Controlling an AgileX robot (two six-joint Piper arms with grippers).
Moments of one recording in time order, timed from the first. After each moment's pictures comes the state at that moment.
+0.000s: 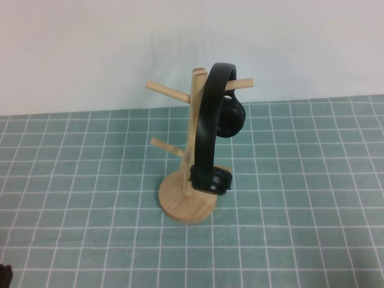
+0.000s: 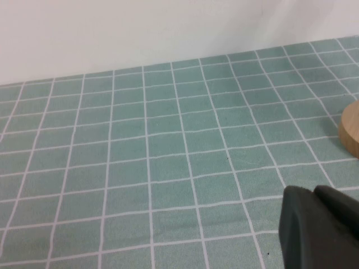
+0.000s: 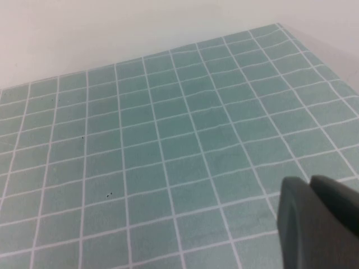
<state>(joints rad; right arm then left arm) -0.06 -0.01 0.03 -0.13 0.38 0.30 -0.16 -0.01 0.02 0.04 0.36 0.06</state>
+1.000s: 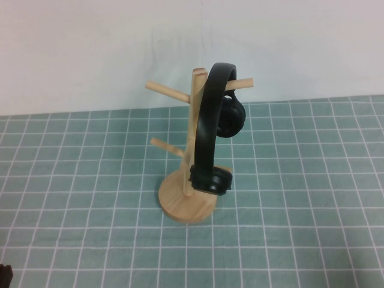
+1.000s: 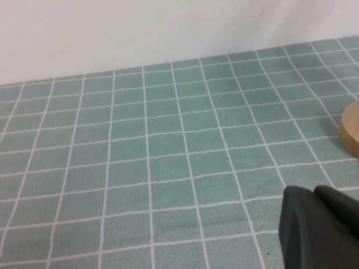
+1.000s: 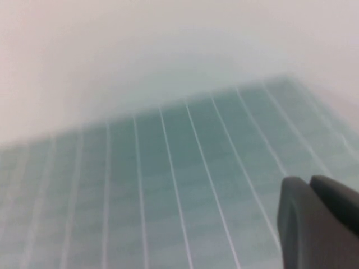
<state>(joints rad) -0.06 -0.01 0.03 -0.13 0.28 0.30 -0.16 -0.01 0.02 0.04 0.36 0.06</state>
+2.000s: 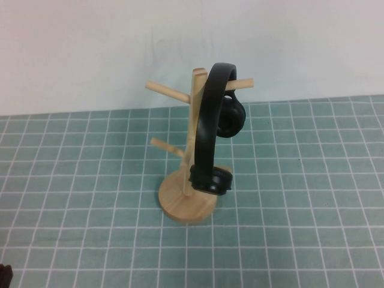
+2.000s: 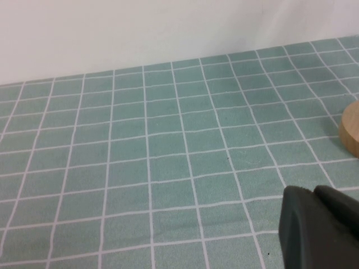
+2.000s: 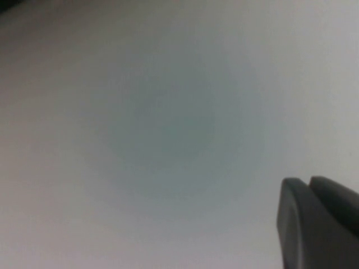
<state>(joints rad) -0.06 0.01 -0.46 -0.10 -0.40 0.64 -0.16 -0.01 0.02 0.04 0.36 0.06</state>
